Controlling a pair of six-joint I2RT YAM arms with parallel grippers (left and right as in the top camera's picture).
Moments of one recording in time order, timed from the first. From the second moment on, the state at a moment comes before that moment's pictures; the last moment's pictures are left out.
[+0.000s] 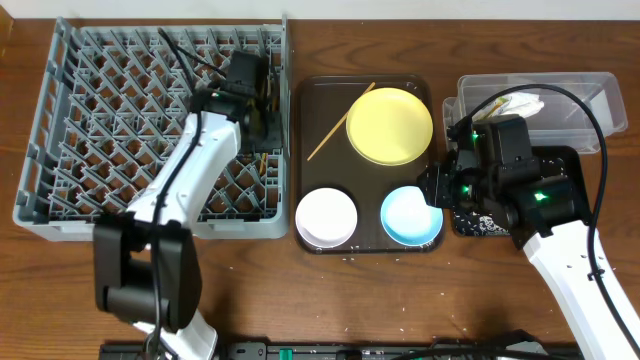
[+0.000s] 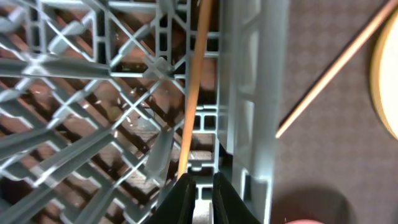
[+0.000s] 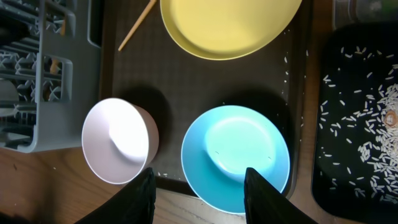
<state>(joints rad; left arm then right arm) -0.23 1.82 1.41 -0.83 0.02 -0.29 0.28 1.24 1.08 -0.87 -0.23 0.36</state>
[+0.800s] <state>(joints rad) -0.38 1.67 1.42 -0.66 0.05 -0.18 0.28 1.24 1.08 -0.90 -0.22 0.36</state>
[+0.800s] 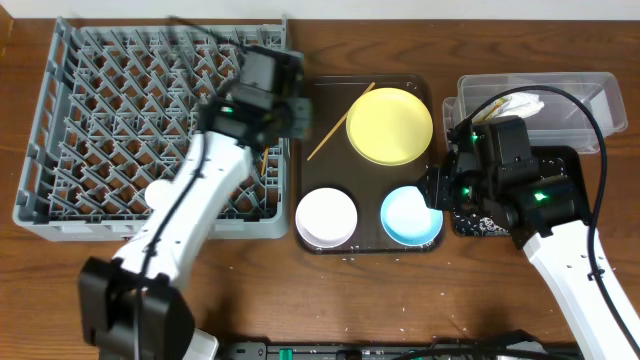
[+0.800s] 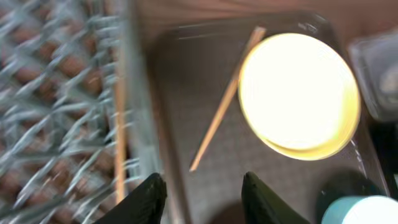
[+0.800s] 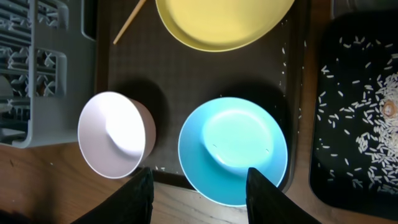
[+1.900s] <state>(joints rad) -0.44 2.14 1.42 -0.36 0.05 0.09 0.28 1.24 1.08 -0.91 -0.22 0.36</state>
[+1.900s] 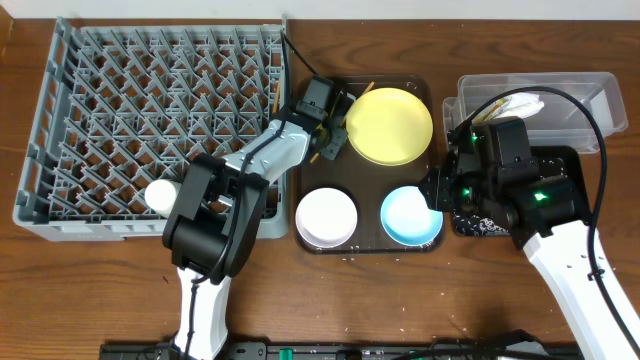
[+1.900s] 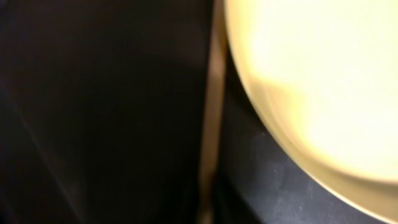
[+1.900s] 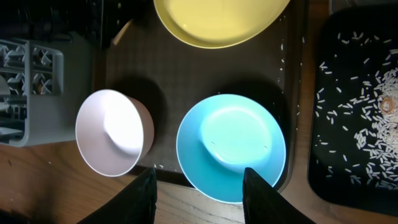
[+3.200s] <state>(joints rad) -0.32 1.71 1.38 -0.79 -0.14 -0.21 0.28 1.24 1.08 -0.93 -0.22 0.36</state>
